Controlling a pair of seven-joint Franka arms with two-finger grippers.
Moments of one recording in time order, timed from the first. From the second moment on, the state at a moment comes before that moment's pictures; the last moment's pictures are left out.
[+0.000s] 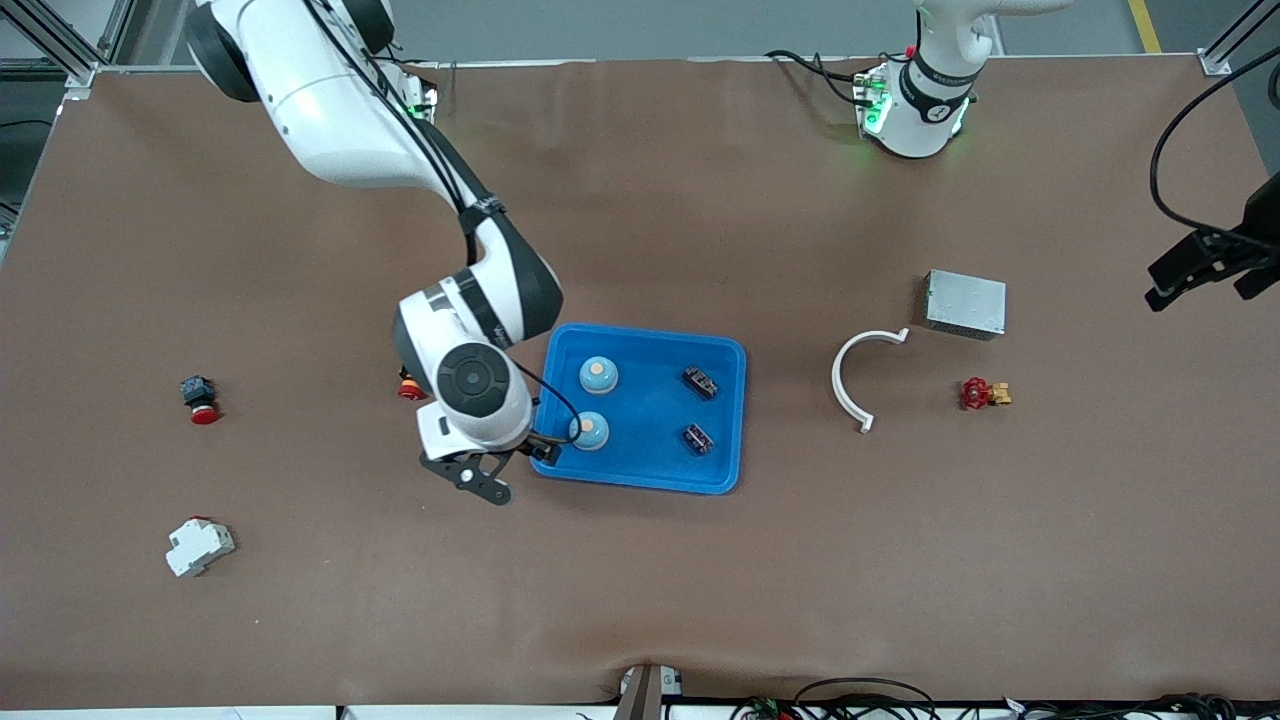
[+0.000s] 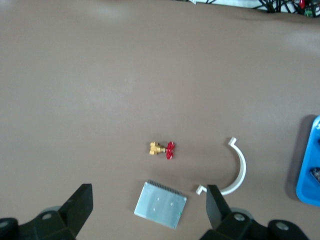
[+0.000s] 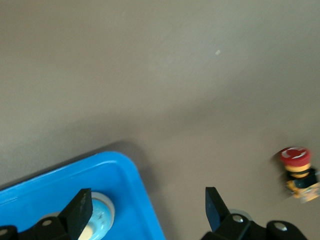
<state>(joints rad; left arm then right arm) -0.04 -0.09 0.08 -1.72 0.03 1.79 -0.08 0.46 0.80 0.01 -1.16 -0.07 1.87 0.95</state>
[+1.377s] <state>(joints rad) -0.05 -0.03 0.07 -1.65 0.03 1.71 0.00 0.07 0.41 0.00 -1.16 -0.07 1.55 0.12</state>
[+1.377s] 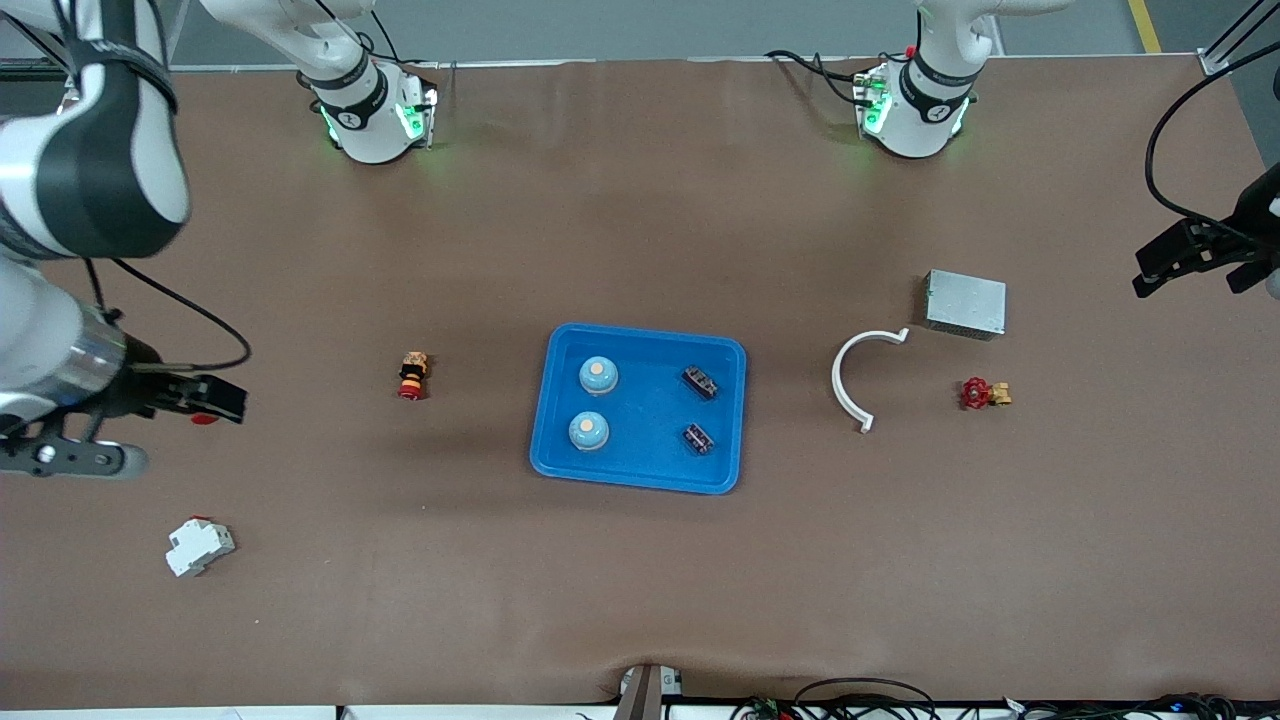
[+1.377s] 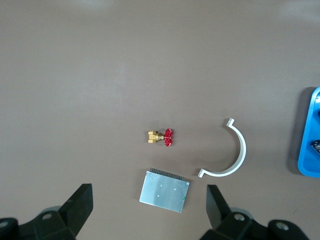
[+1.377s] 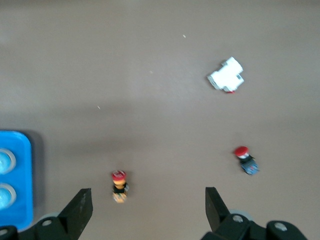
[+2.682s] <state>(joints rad) -0.05 -0.03 0.06 -1.65 0.03 1.71 0.00 -0.09 0.12 0.00 -1.40 0.07 1.46 0.05</state>
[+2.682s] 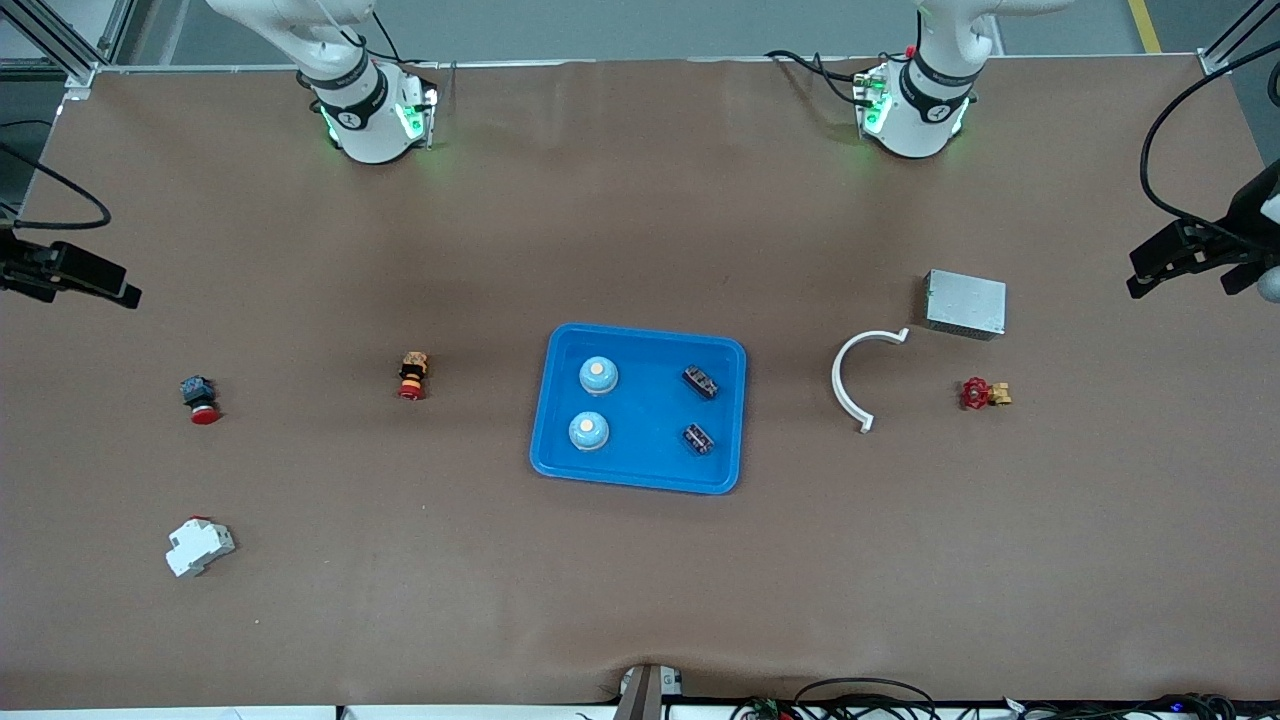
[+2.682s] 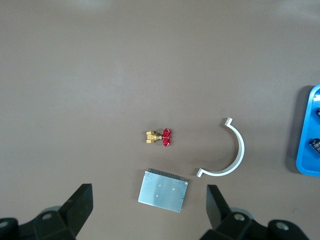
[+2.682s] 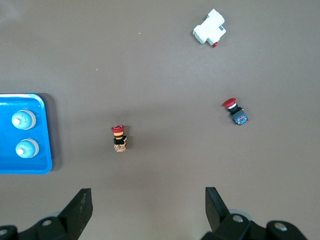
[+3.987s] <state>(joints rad) -0.05 -0.03 0.06 -1.65 0.03 1.70 0.00 -0.09 0.00 0.02 -1.47 0.02 1.48 0.04</state>
